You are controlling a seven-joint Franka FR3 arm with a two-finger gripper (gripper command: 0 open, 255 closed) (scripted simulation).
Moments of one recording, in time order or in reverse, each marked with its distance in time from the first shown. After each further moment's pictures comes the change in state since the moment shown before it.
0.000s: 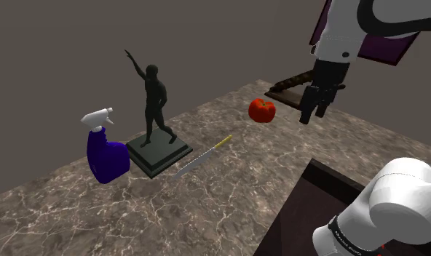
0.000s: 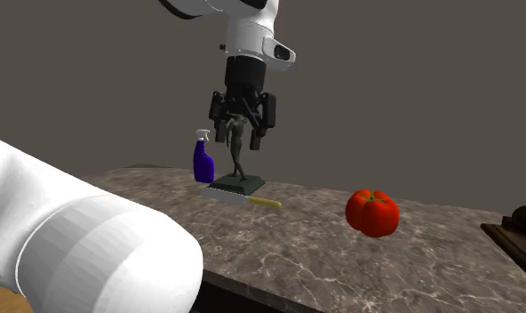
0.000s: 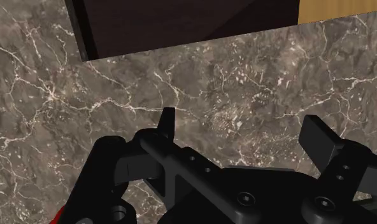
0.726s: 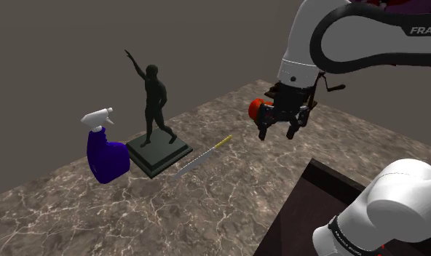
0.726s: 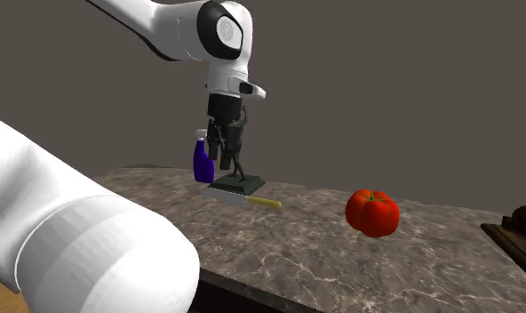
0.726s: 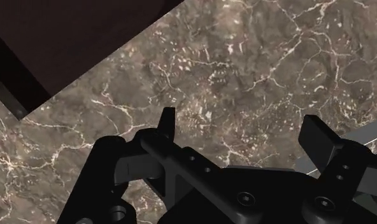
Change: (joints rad) arm -0.061 0.099 0.248 -0.084 0.206 0.247 0.492
